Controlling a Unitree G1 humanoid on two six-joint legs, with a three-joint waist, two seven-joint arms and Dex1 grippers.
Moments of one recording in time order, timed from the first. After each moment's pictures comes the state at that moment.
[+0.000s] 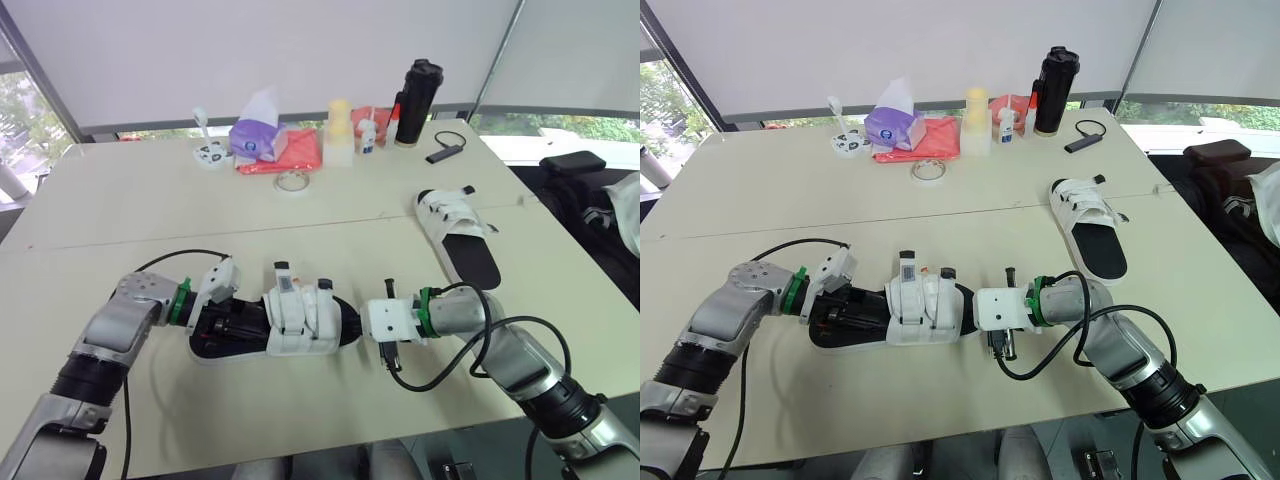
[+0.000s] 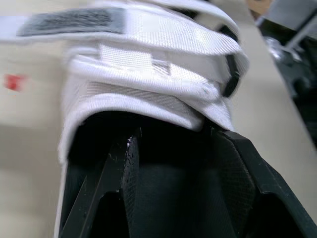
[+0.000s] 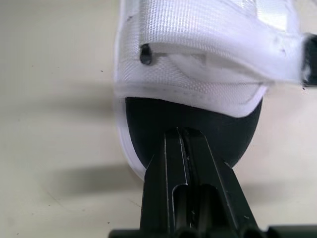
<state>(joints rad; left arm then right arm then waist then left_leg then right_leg) -0.43 0.74 -0.15 0.10 -0.33 0.42 -1.46 -0.40 -0.69 0.41 -0.28 -0.15 0.21 1.07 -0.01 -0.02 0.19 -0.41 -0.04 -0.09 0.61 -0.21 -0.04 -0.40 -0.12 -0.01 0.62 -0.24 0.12</state>
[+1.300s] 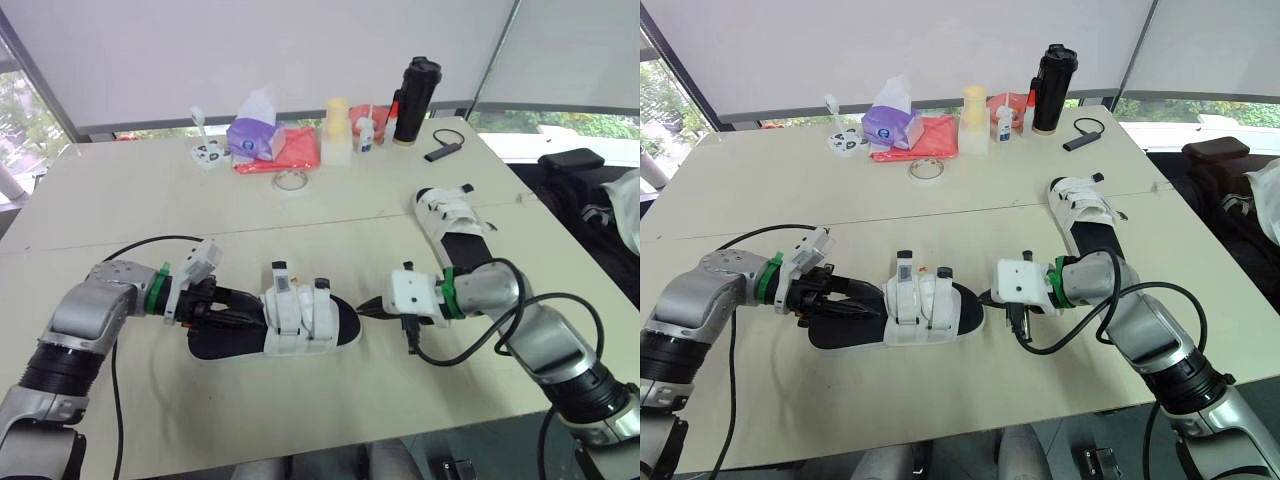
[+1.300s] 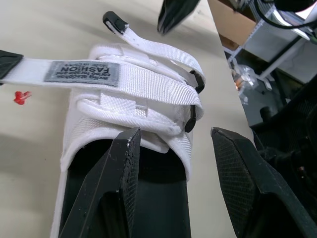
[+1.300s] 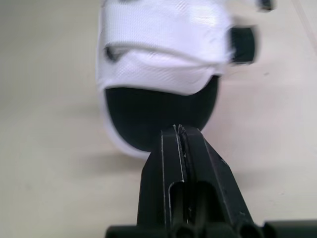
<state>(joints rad) -0.45 0.82 -0.09 0.03 -0.50 0.63 -1.50 -0.47 -0.75 0.26 -0.33 0.08 0.40 1.15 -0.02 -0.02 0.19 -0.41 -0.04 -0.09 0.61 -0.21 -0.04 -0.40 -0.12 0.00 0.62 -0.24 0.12</state>
